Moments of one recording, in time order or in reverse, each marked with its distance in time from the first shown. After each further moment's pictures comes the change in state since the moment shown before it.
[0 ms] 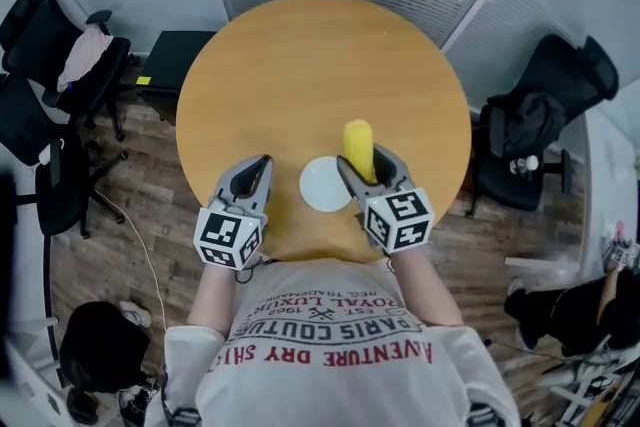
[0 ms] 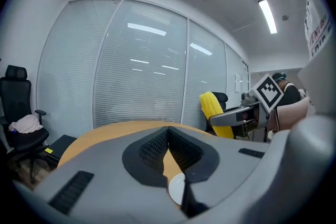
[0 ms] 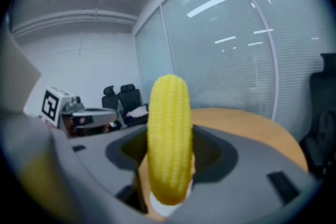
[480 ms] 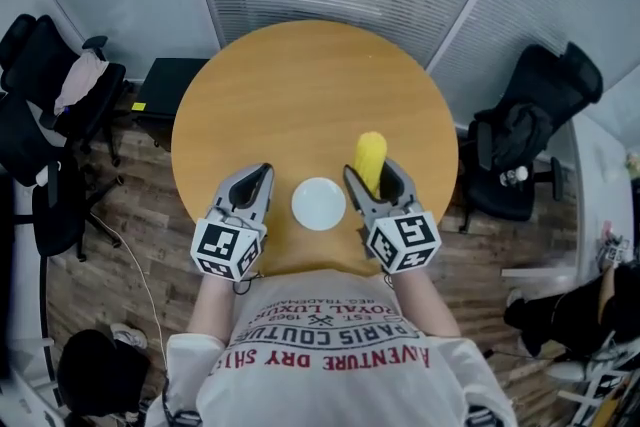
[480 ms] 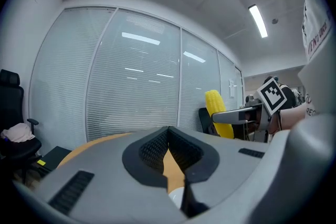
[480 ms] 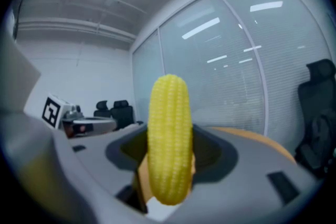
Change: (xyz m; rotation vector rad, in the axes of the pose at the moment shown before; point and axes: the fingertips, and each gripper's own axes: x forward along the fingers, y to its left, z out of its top) left arm 0.009 -0.017 0.045 0.045 -0.100 -0.053; right arm -0.040 -0.014 0.049 0.002 -0.220 -0.081
